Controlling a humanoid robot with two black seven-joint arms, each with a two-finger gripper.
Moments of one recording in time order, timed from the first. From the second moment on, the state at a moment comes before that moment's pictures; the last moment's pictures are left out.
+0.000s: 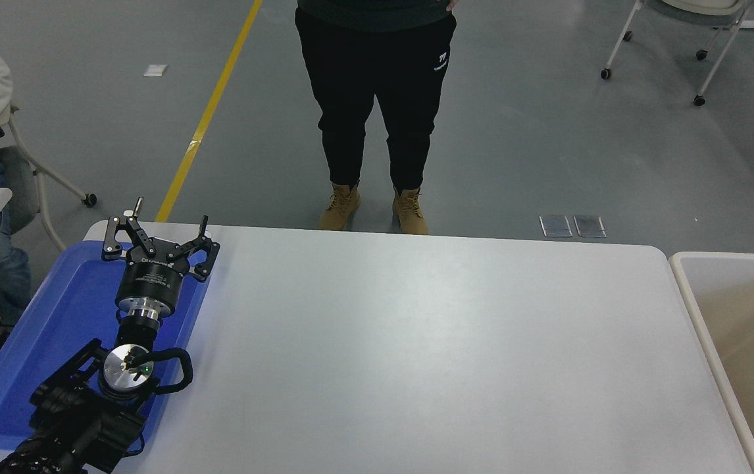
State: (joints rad) left arm -0.50 0.14 -1.12 -0.54 -0.09 -0.62 -0.35; right arm 0.67 -0.57 -0.68 0.18 -0.66 0.02 0.15
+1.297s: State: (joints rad) left arm -0.50 0.14 -1.12 -0.54 -0.09 -0.62 -0.35; right arm 0.79 -0.49 0.15 0.49 -0.35 0.02 0.16
